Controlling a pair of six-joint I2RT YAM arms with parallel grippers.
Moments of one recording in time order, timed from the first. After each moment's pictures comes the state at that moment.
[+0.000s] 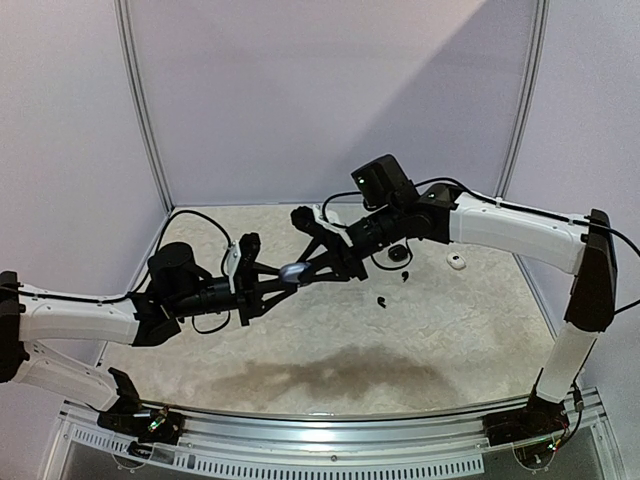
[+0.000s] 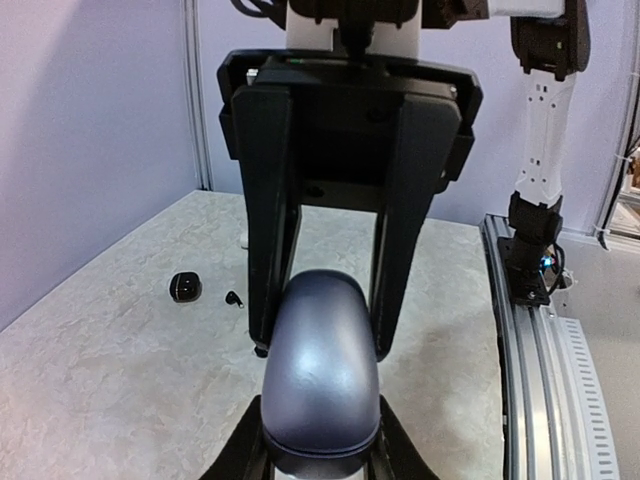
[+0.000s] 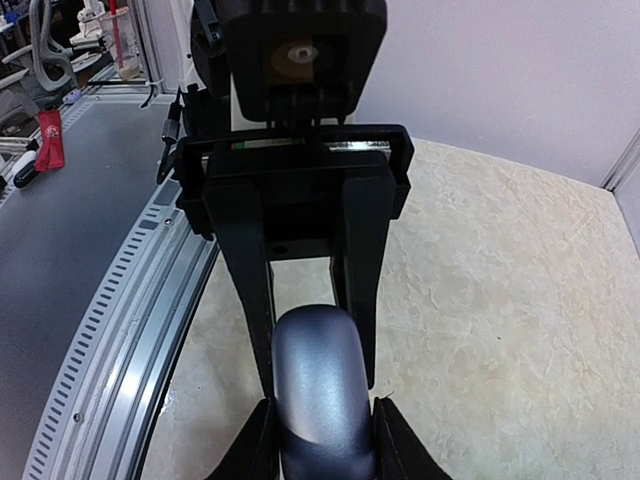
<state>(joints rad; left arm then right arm) -0.81 1.22 0.48 0.67 0.41 0.02 0.90 1.80 1.59 -0.46 -0.73 -0.54</state>
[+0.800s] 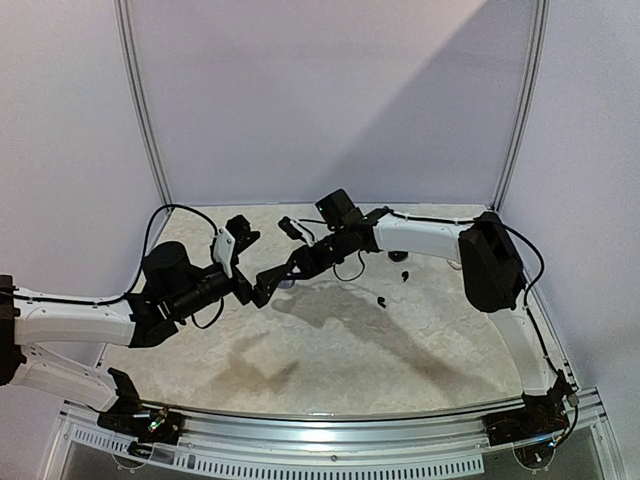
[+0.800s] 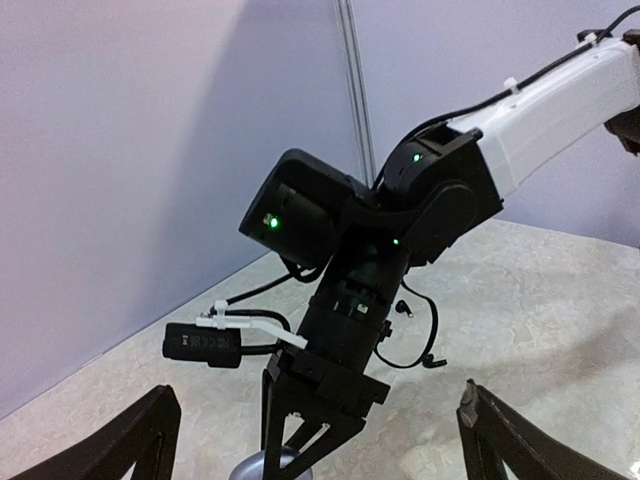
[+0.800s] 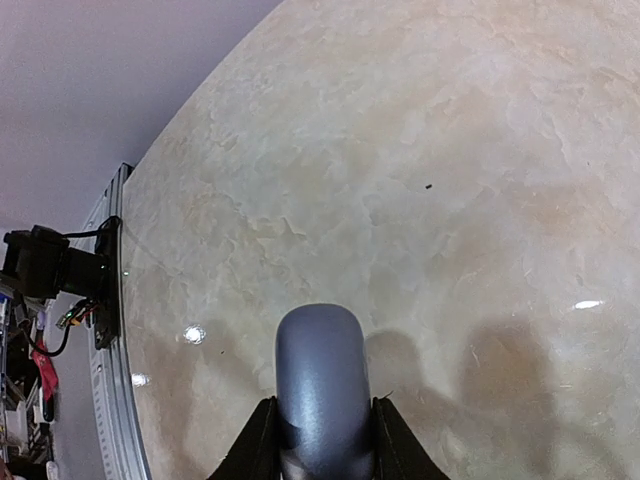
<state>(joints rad) -0.82 1.18 0.48 0.69 -0.02 0.14 0.80 2.40 2.00 -0.38 -0.68 0.19</state>
